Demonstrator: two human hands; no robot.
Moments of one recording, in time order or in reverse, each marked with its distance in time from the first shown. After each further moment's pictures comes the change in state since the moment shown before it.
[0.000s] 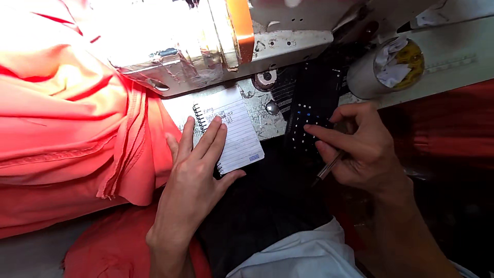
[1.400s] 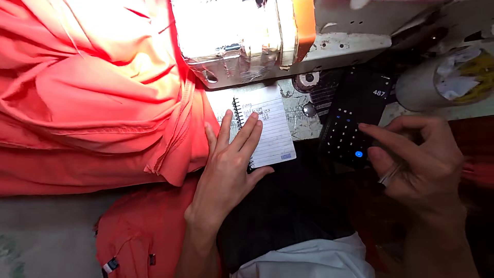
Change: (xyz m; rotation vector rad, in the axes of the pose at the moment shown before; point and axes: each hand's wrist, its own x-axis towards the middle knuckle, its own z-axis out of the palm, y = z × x) left_hand -0.003 0.000 0.005 -0.026 0.011 -0.002; right_hand -0.007 0.002 -0.004 -0.008 0.033 0.069
